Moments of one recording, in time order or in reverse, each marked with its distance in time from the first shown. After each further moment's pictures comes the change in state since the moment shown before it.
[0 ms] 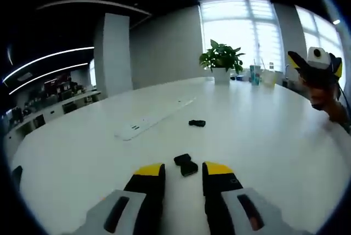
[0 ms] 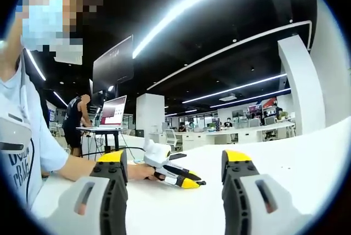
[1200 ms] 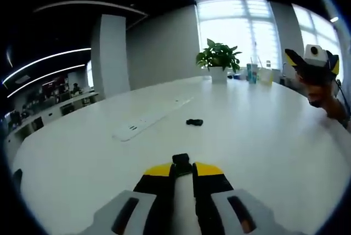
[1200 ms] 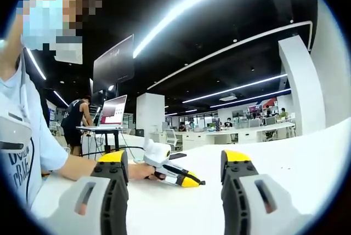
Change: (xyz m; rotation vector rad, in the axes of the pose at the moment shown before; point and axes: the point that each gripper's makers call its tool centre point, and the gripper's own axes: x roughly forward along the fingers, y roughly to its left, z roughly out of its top) left arm 0.000 -0.001 0.000 0.017 0.007 -0.020; right arm 0.000 0.001 0.000 -0.006 0.003 0.002
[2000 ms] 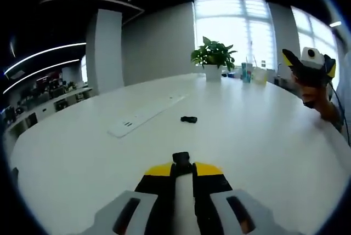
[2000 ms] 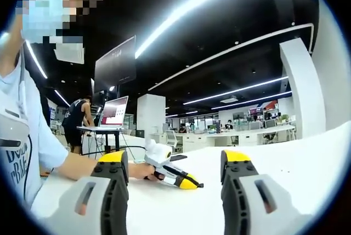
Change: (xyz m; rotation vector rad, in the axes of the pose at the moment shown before) left arm -0.008 -0.015 -0.003 -0.024 0.034 -0.063; right arm -0.001 0.005 0.006 -0.018 -0.014 0.007
